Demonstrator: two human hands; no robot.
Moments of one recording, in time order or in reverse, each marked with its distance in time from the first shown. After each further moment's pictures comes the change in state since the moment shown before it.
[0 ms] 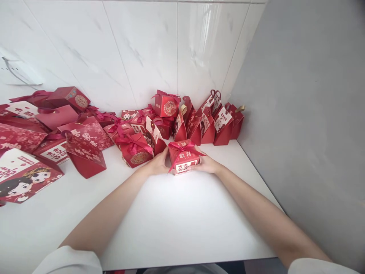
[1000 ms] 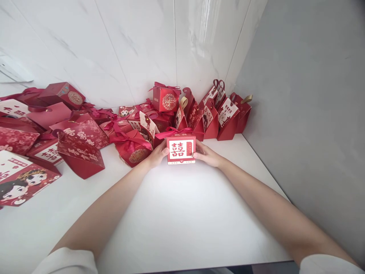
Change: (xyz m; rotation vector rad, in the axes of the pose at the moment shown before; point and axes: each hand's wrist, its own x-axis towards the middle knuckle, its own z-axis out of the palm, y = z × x) left_hand 0.021 -0.018 0.001 -0.440 0.114 0.031; right_hand 0.015 0.007 -0.006 0.070 -0.020 -0.040
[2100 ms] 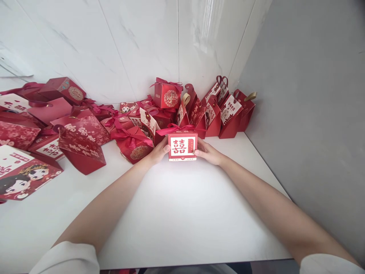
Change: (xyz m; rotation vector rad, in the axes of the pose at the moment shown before) left_hand -0.001 0.006 0.003 0.029 0.008 0.033; right_hand -0.001 0.003 -0.001 0.004 0.016 -0.015
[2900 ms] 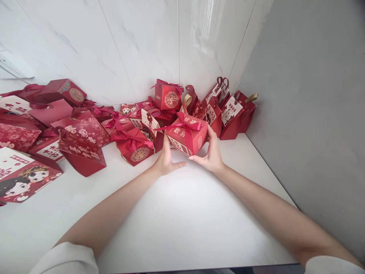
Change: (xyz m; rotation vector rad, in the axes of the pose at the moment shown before) left_hand -0.010 -0.008 0.034 0.276 0.128 0.410; right_hand -0.004 -0.014 0.022 -0.594 0.582 -0.403
